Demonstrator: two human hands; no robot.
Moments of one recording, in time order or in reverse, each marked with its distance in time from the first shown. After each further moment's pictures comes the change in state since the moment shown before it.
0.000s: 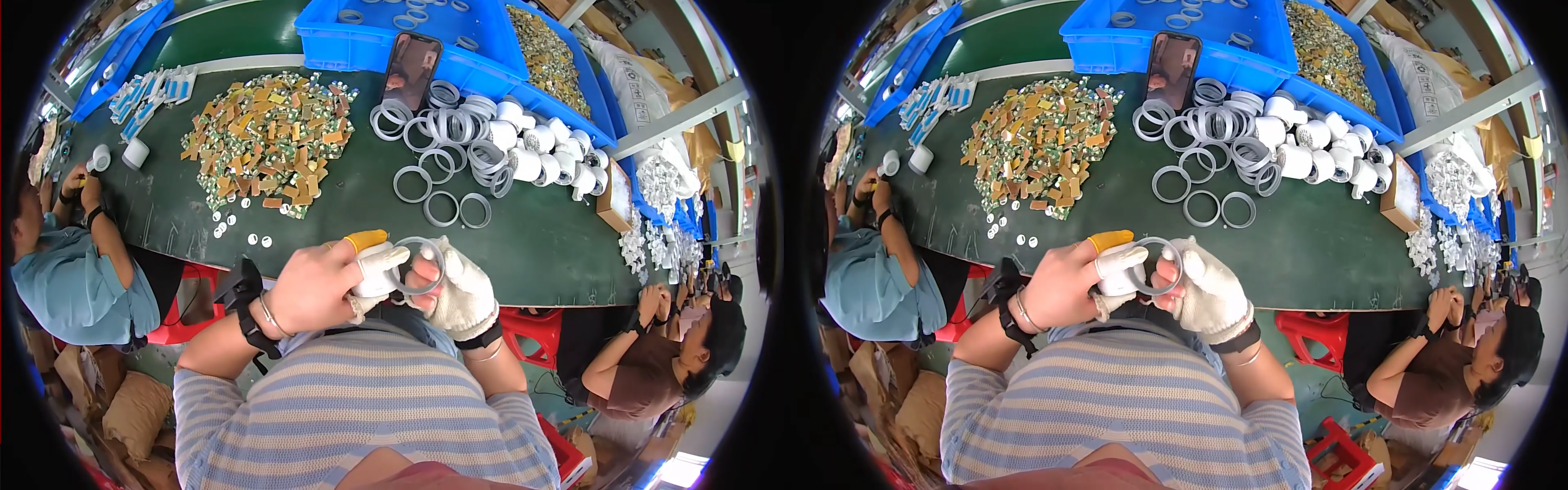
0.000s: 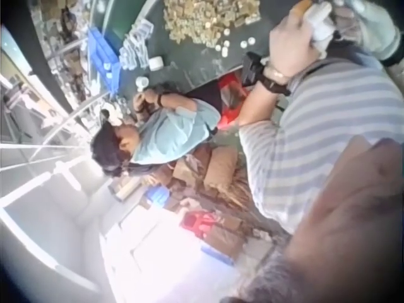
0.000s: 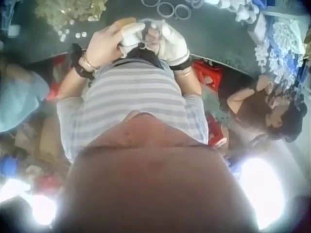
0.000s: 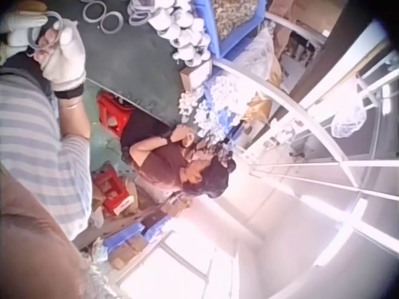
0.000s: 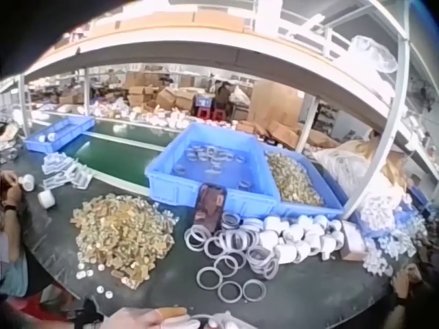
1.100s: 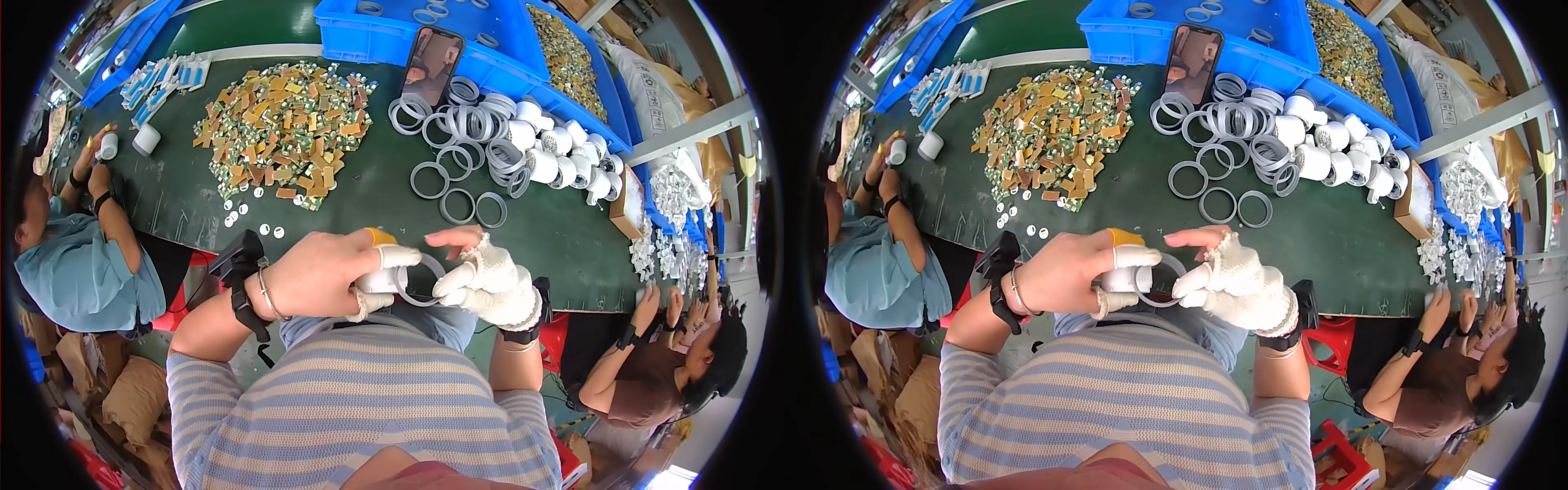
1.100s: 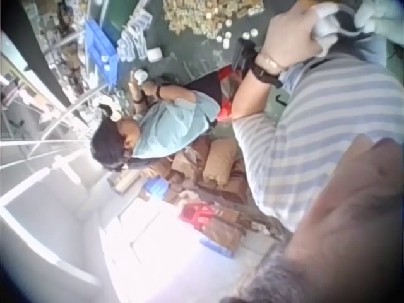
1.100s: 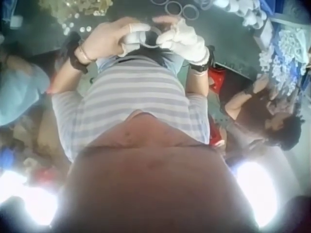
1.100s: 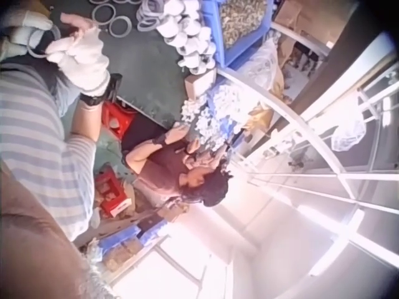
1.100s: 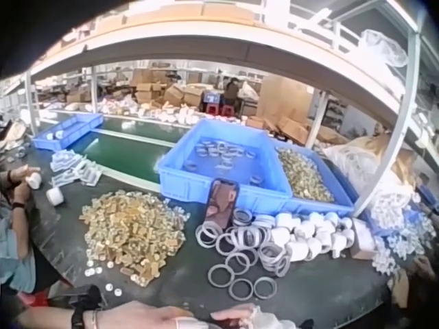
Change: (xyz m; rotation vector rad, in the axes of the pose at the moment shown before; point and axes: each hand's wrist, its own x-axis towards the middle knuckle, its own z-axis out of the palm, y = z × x) left_hand 0.012 -0.003 -0.028 -0.149 -0.183 0.012; right_hand 0.006 -0.056 0.024 -1.751 -0.365 -0.514
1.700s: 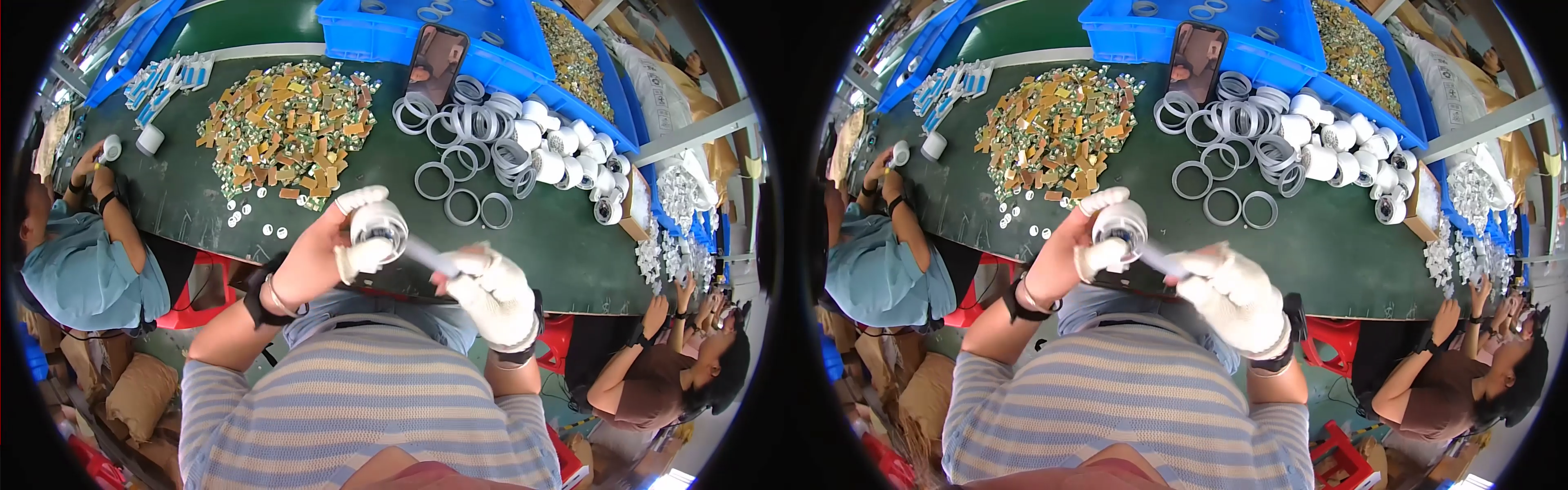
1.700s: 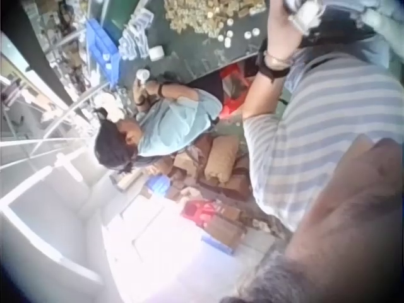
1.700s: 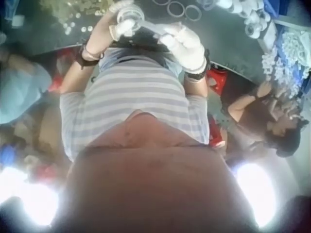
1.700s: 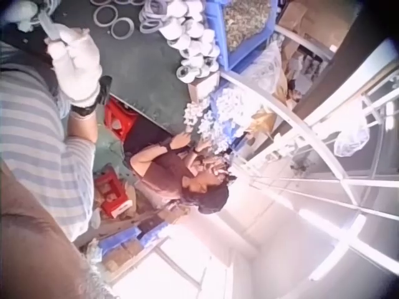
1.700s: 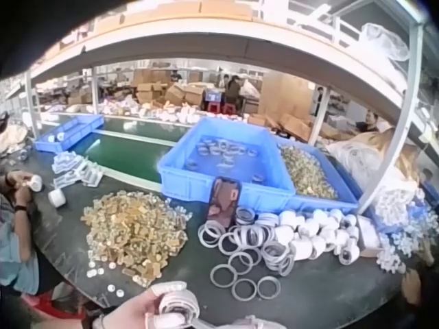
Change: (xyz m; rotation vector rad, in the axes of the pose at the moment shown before) left_hand -0.003 -0.026 0.045 -1.235 0.339 -0.291; right_hand 0.001 -0.034 0.026 0.215 0.241 0.269
